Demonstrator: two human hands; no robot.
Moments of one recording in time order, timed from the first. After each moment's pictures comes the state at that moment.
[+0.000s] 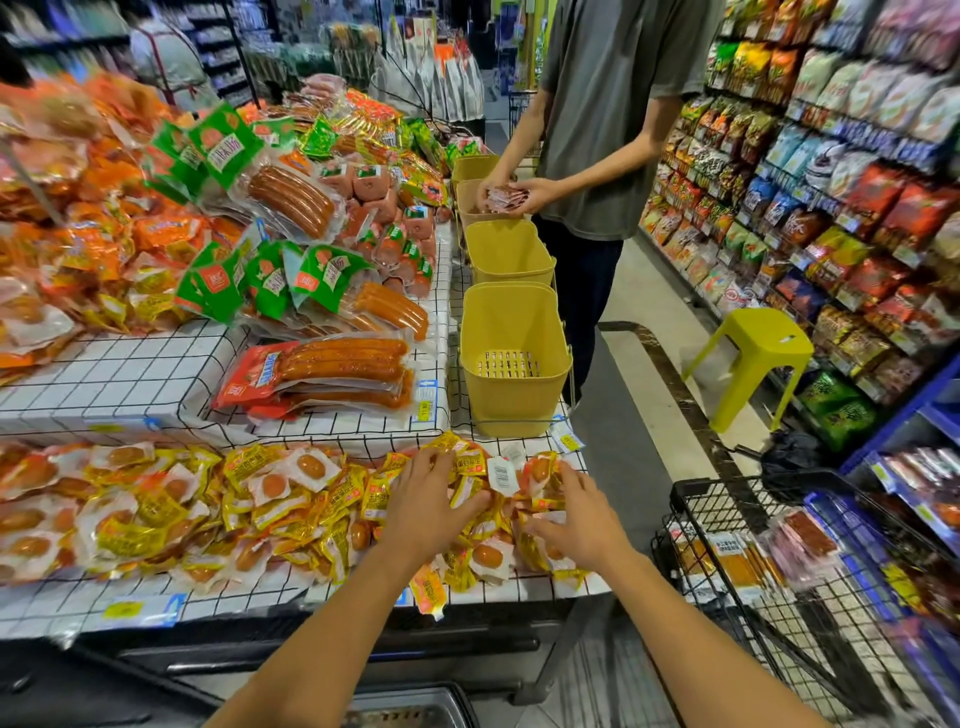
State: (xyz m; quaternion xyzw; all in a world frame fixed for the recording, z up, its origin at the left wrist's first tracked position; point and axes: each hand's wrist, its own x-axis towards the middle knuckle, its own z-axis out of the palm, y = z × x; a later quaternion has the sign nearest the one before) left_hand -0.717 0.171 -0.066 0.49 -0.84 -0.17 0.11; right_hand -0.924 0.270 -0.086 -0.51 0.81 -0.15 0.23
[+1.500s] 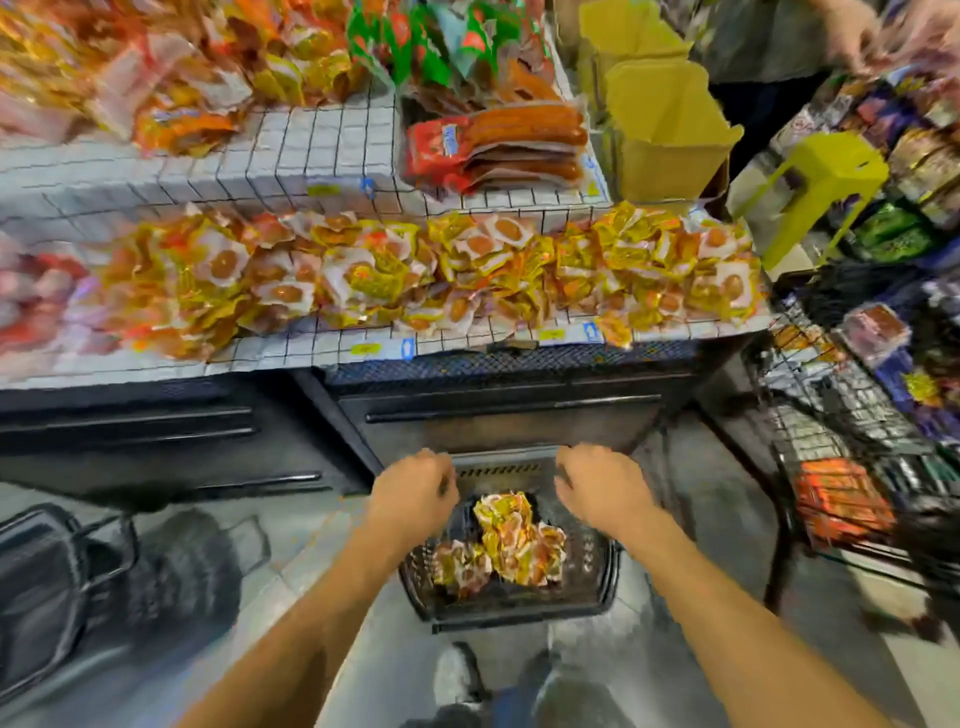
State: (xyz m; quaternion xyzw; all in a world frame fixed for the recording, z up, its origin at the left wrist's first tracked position) left_hand -0.320 0.308 -0.123 0.45 -0.87 -0.19 -0.05; right_hand -0.543 0.407 -0.106 -0.62 0.77 0.07 0.15
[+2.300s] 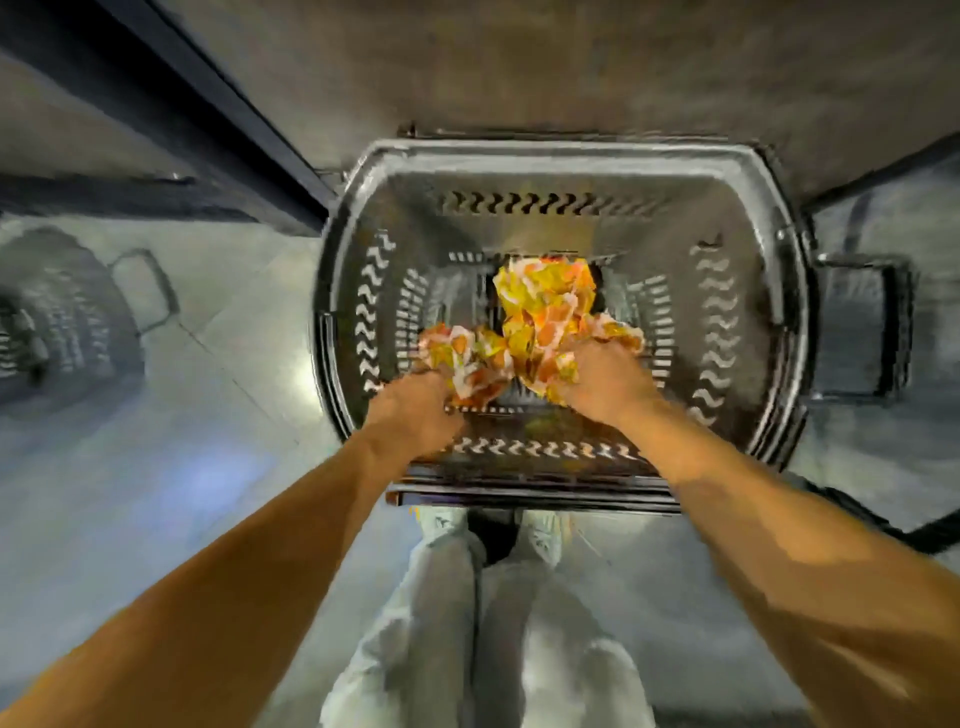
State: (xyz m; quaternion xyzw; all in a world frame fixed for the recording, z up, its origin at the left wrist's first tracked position) left_hand -0.303 0.350 -0.604 0.53 -0.72 -0.35 -0.30; right_hand -0.520 0.397 -0.627 -0.53 0.73 0.13 0.41
